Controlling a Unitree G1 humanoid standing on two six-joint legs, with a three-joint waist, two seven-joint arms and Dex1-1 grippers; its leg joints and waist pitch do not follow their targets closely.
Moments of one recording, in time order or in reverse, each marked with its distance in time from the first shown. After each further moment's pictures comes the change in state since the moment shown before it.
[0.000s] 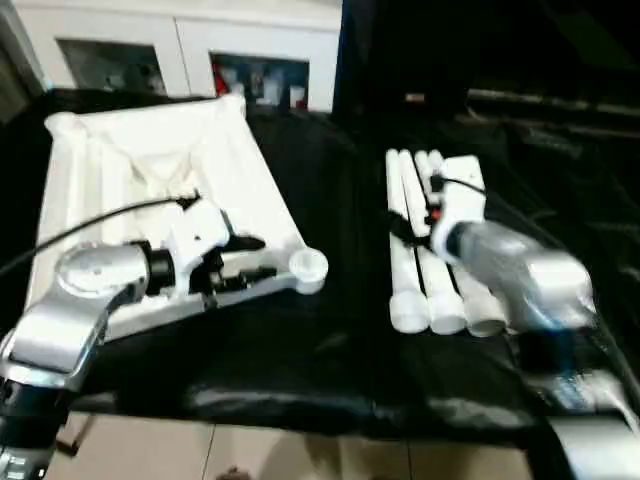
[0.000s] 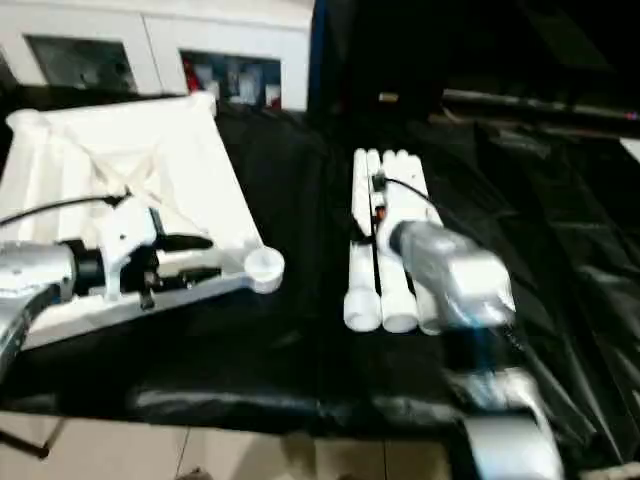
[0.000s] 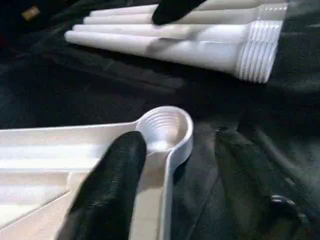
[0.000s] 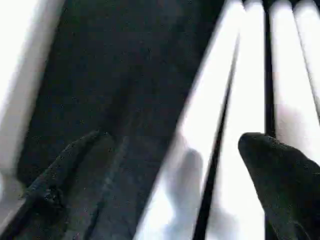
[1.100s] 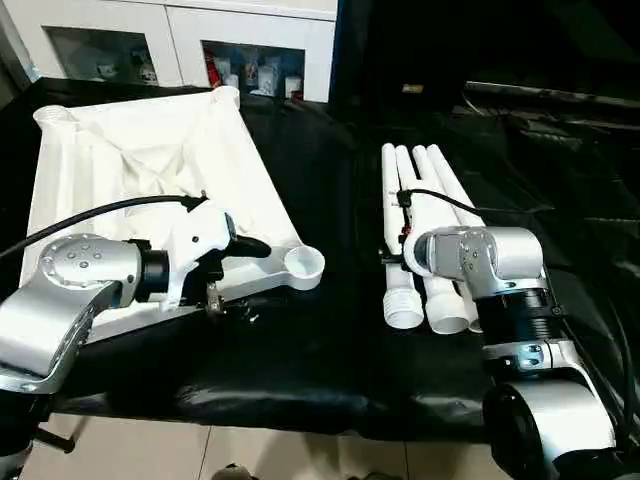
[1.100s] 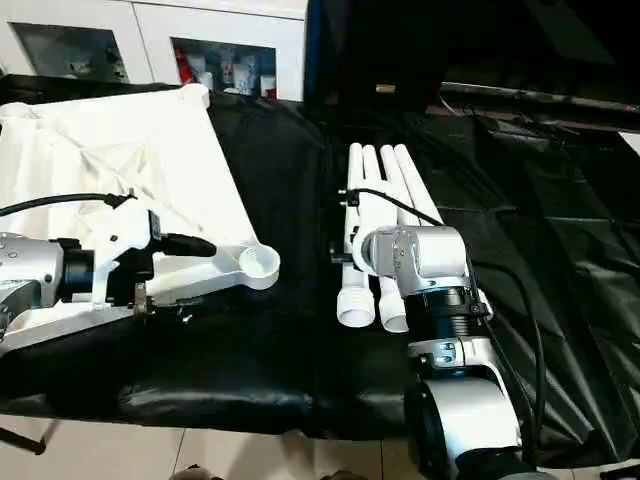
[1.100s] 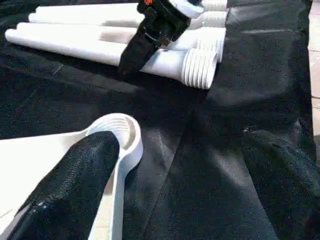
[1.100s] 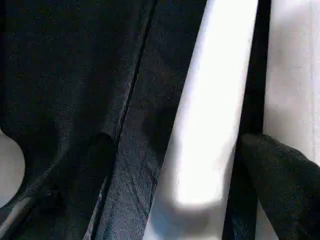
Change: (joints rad) left arm -0.003 0.089 -0.003 -0.147 -0.100 0.155 -0.109; right arm -0.075 0.094 -0.066 0.092 0.005 0.247 -0.103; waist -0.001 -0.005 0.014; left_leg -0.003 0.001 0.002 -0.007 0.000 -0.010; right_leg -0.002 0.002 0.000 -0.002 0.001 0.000
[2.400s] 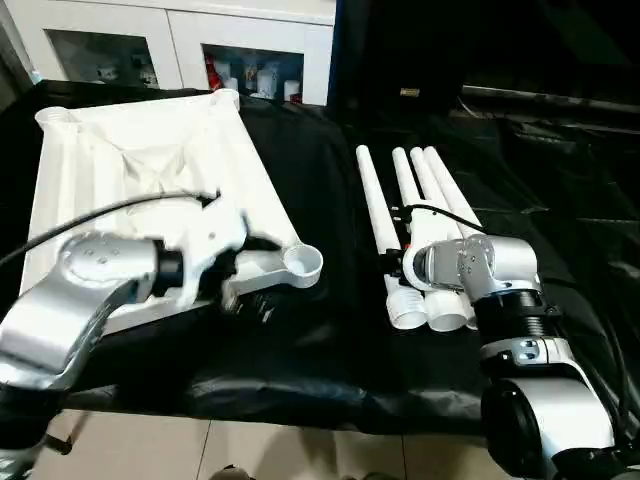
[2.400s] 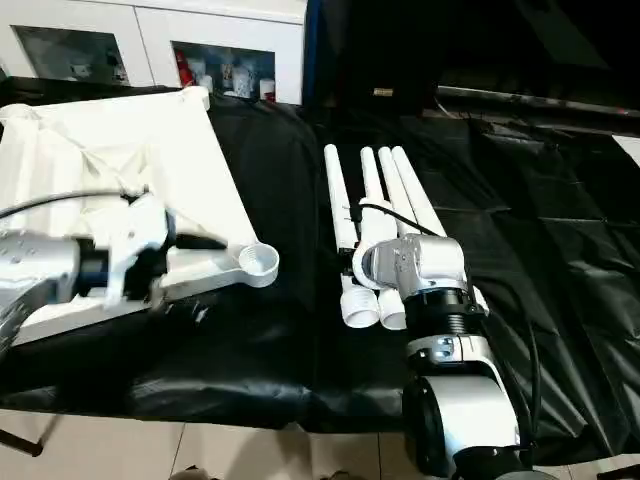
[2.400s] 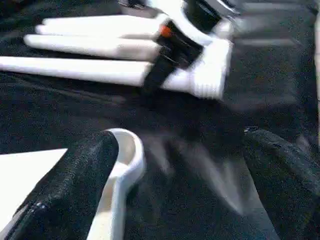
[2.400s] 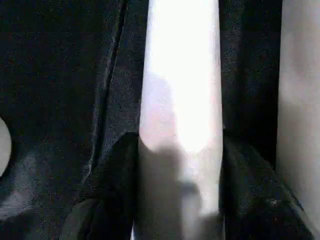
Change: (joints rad) left arm -0.050 -0.070 -0.032 0.020 0.014 0.038 0.100; right arm -0.010 0.012 -0.066 0.162 0.010 -0.053 0.016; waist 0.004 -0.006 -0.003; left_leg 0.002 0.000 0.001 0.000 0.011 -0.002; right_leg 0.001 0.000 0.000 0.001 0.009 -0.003
